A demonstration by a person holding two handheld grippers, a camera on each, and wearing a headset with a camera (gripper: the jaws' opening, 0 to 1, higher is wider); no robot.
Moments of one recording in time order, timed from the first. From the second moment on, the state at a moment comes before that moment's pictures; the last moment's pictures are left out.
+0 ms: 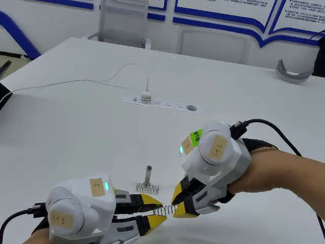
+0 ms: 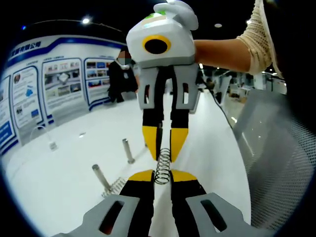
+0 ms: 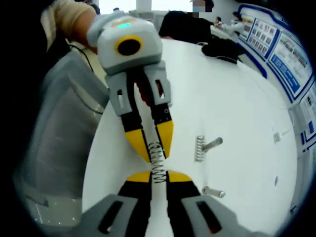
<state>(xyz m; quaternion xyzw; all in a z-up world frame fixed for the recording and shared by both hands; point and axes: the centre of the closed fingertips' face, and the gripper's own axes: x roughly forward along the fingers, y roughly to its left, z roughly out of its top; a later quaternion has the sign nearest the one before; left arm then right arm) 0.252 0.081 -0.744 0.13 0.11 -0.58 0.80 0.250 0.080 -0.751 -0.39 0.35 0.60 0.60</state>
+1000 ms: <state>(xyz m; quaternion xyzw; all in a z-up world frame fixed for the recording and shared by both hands) 0.253 0.081 -0.747 0.14 0.11 -0.58 0.80 0.257 0.090 -0.718 -0.38 0.33 0.60 0.62</state>
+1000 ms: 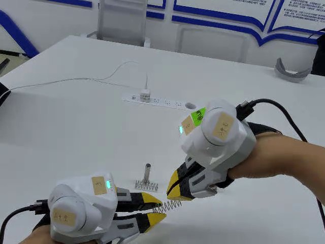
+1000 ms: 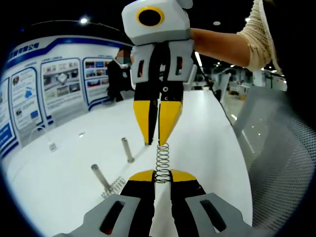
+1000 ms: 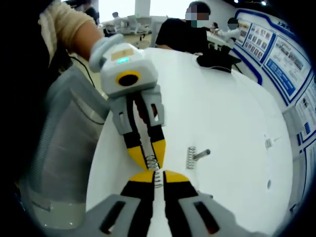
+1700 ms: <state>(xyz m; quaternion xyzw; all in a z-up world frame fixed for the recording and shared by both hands) 0.256 0.083 -0.743 0.13 0.10 -0.58 0.80 0.252 0.079 -0.734 -0.39 0.35 0.60 0.61</state>
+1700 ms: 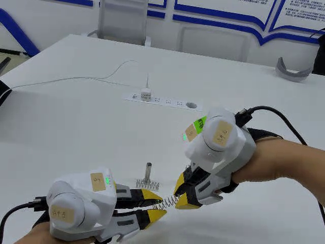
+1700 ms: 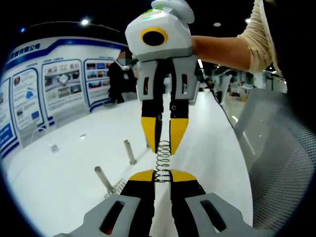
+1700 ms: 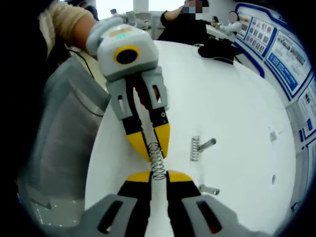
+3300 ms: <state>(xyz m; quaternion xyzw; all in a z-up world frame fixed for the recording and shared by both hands) 0.255 0.079 -0.738 0.11 0.10 -0.58 0.80 0.246 0.111 -0.726 -0.39 0.33 0.61 0.61</state>
